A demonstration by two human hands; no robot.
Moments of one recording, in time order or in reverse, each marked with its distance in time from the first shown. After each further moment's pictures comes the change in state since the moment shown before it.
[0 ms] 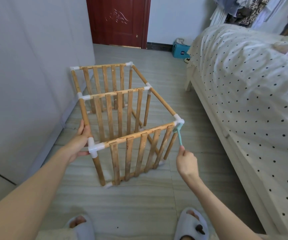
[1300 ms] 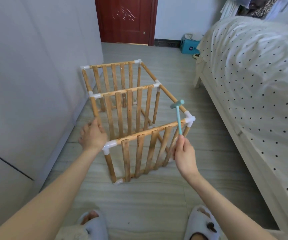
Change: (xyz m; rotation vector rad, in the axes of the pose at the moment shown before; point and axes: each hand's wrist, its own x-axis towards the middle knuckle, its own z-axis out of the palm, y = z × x) left_hand -0.006 0.008 0.019 0.601 0.407 0.204; right_hand -0.022 -0.027 0.020 0.358 -0.013 -0.355
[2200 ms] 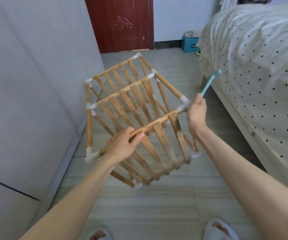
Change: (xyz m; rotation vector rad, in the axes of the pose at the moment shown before) left_hand -0.023 0.081 0.019 0.167 -0.327 0.414; right_hand 0.138 -0.051 -0.021 0.411 0.215 0.142
